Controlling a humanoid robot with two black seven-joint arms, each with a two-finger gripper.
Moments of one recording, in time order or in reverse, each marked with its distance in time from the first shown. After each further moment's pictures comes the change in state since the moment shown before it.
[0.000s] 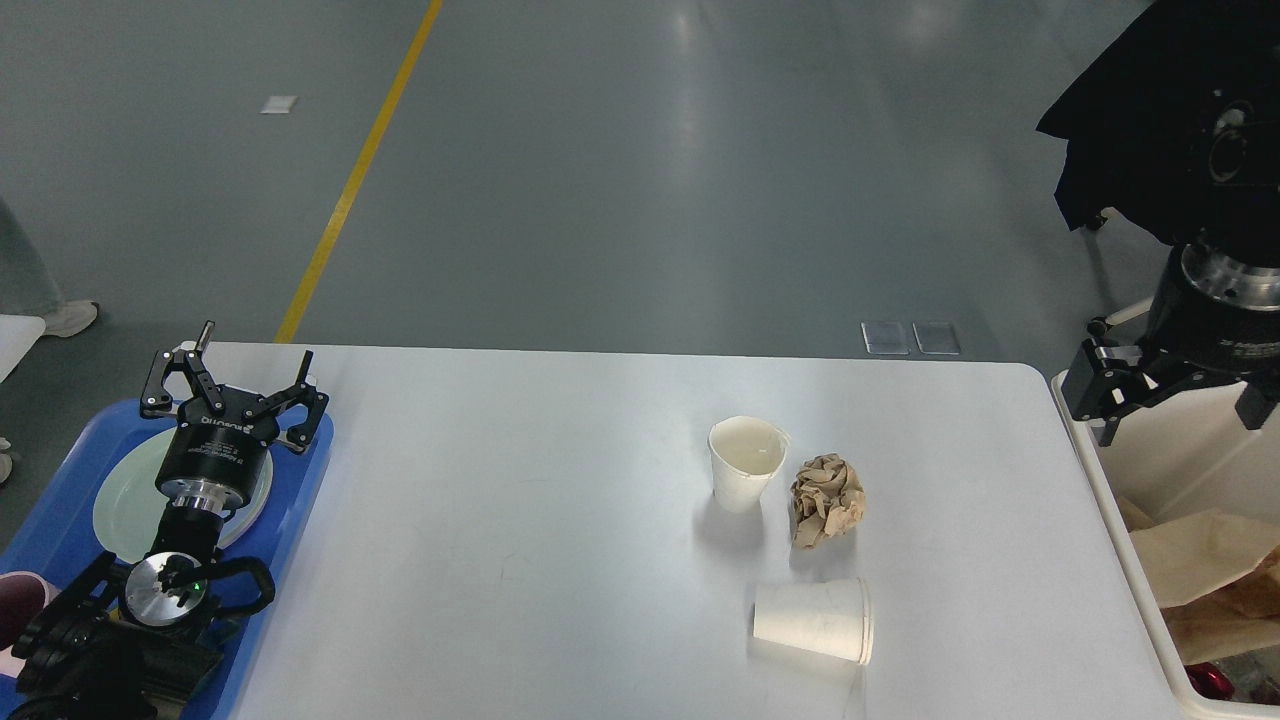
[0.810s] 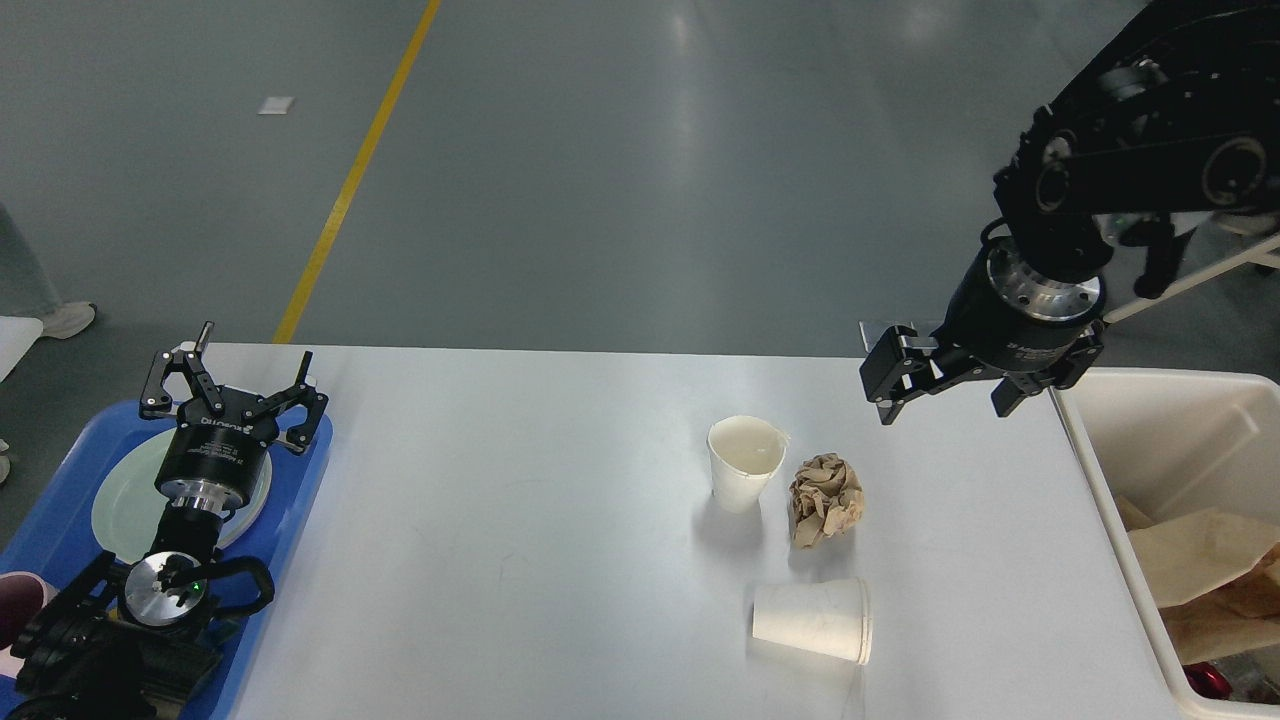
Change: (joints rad) left arm -0.001 0.000 0.000 0.000 0.000 0.003 0.000; right arm -0.257 0.106 0.212 -0.213 0.066 -0.173 0.142
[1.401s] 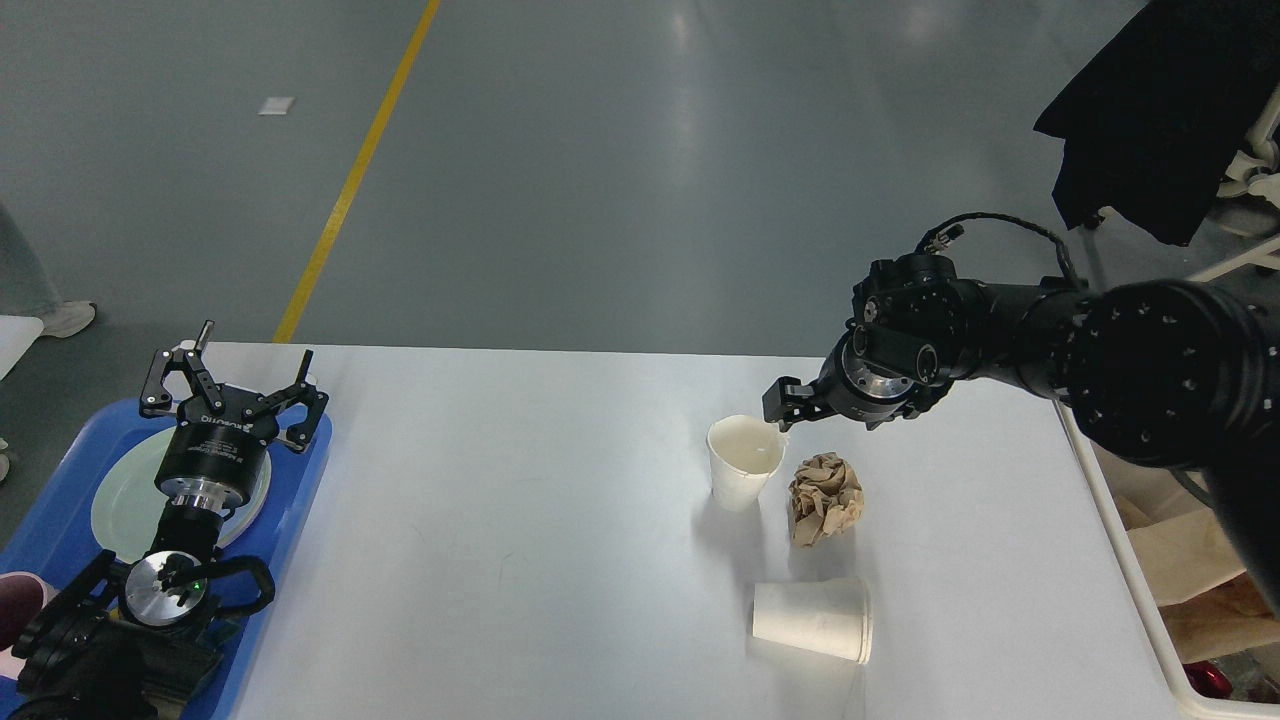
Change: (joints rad) left arm 0.000 0.000 0.000 -0.001 0.000 -0.002 0.000; right arm -0.641 0.255 0.071 -0.644 -0.005 -0.231 -0.008
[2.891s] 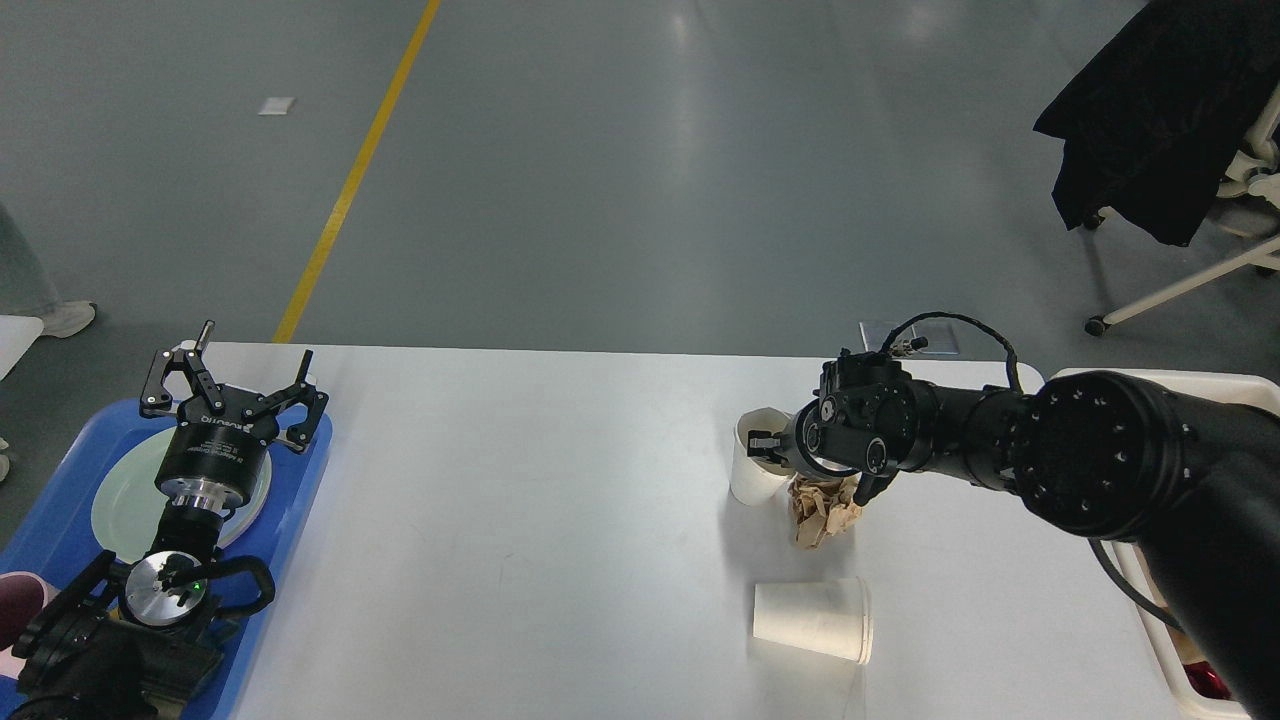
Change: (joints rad) left arm 0.000 0.000 0.000 0.000 0.000 0.000 0.000; right arm -0.162 0.058 0.096 -0.022 0.015 -0.261 -0.081
